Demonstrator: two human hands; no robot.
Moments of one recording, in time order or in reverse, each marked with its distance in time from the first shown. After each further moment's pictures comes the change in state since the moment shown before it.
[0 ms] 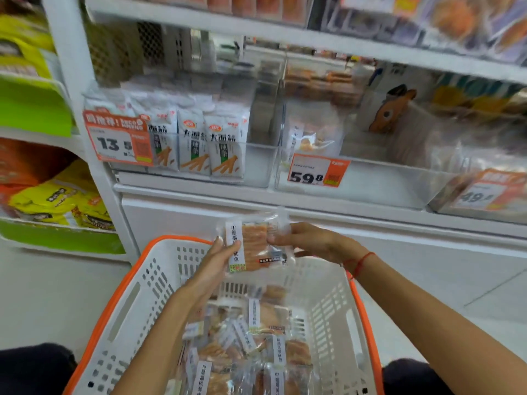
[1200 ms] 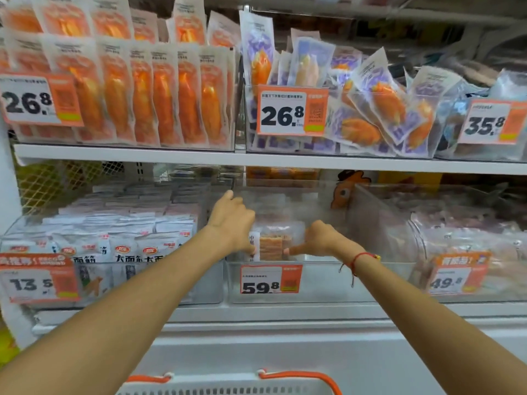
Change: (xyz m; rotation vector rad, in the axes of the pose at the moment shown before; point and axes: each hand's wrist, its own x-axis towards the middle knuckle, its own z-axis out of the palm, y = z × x) left_hand 0.121 0.220 0.143 2.276 0.215 0.732; right_hand 0.008 -0.080 -0.179 -0.478 0.587 0.045
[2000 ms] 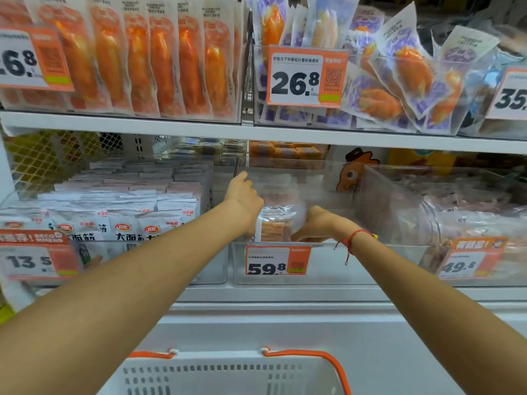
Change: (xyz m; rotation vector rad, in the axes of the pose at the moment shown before) left_hand 0.013 0.010 0.004 0.323 -0.194 0.078; right_hand 0.015 -0.009 0.014 0.122 -0.127 0.039
